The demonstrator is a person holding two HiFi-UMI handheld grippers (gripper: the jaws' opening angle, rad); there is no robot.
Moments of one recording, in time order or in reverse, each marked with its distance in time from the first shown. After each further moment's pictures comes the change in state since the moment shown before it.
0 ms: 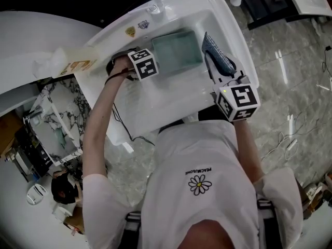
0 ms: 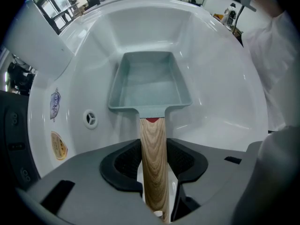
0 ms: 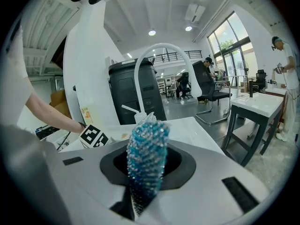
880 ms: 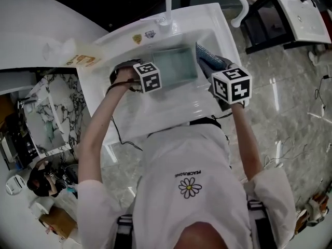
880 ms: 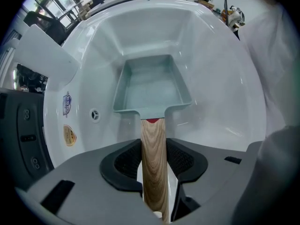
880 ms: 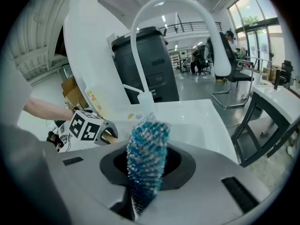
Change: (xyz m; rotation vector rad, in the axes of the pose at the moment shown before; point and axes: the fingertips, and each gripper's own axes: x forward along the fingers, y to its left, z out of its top) left arm -0.021 -0.022 0.000 -0.058 0.056 0.073; right arm 0.040 -0.008 -0.017 -0.056 0.335 0.195
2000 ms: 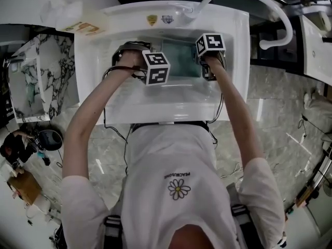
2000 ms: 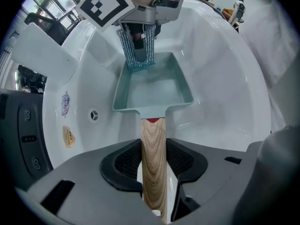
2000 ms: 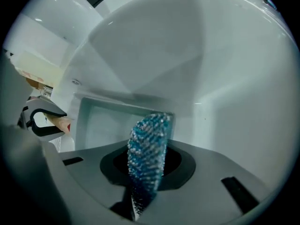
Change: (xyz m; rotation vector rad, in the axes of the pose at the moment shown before) left arm 0.010 0.006 0.000 0.002 0.004 0.027; right arm 0.183 -0.048 -0.125 0.212 0.756 0.000
